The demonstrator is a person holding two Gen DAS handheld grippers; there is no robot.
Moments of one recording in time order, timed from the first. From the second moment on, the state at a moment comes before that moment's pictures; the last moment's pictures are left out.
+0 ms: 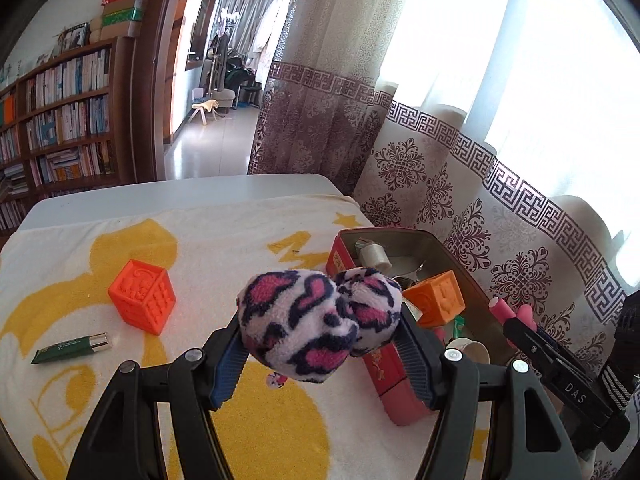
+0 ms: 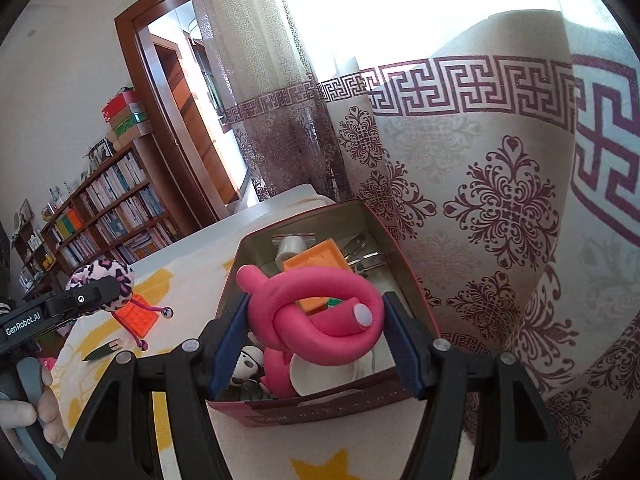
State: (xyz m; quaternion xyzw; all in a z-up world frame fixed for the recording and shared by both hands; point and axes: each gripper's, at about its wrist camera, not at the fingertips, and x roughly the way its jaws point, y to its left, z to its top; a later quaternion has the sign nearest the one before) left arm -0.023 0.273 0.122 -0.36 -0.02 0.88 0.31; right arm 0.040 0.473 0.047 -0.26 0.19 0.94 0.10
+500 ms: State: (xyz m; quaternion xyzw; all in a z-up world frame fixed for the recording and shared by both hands) left arm -0.028 0.366 0.126 -0.38 -0.01 0.84 0.38; right arm 0.030 0.493 0.035 -0.27 0.17 0.94 0.13
